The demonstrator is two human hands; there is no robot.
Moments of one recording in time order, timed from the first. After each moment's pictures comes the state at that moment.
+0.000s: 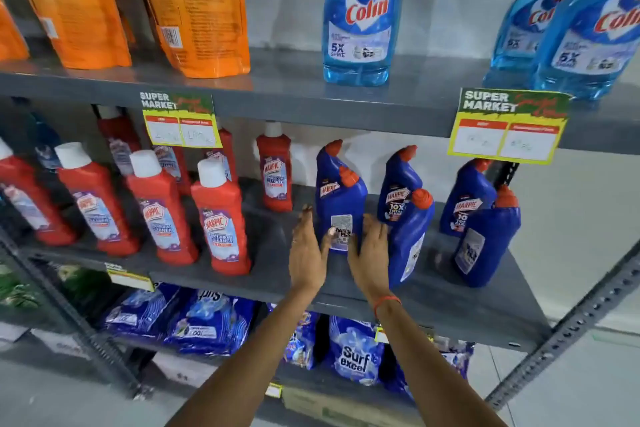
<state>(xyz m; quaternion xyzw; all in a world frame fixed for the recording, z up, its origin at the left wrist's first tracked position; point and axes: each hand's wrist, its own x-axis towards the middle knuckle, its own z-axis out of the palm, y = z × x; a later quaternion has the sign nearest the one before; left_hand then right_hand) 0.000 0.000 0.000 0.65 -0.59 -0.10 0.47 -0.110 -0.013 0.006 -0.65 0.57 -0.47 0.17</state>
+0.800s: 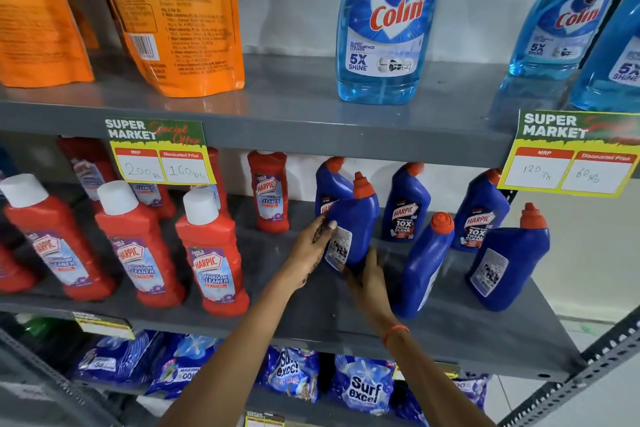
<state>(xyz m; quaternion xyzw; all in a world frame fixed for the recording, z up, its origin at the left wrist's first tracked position) 0.034 -0.063 0.039 0.49 -0.48 -0.52 0.50 -0.093 -0.048 -0.024 -0.60 0.58 -0.44 0.34</state>
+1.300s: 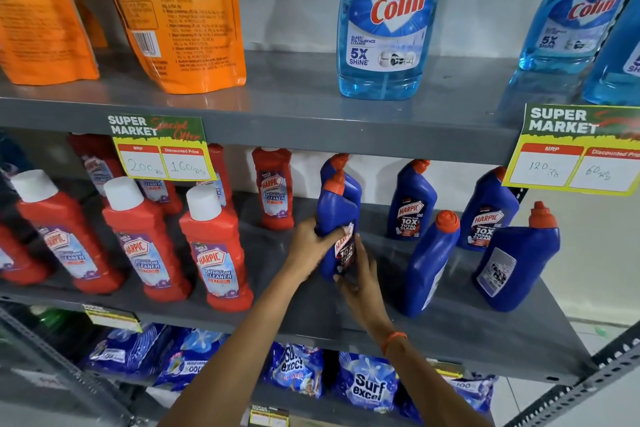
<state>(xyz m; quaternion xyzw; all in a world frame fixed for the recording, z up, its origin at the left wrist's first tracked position) 0.040 -0.066 0.037 0.54 -0.55 -0.37 0.52 -0.086 -0.043 -0.035 -0.64 0.50 -0.44 0.38</state>
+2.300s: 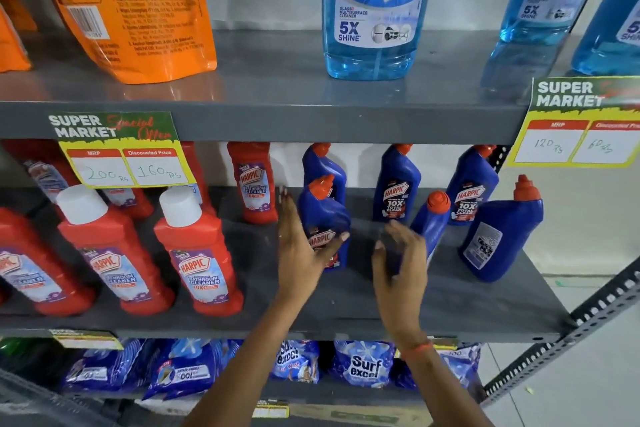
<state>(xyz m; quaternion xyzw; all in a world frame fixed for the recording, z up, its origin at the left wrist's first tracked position) 0.037 -0.034 0.026 0.56 -0.62 -0.18 0.52 -0.103 -0.001 0.015 -0.56 0.53 -0.64 0.09</state>
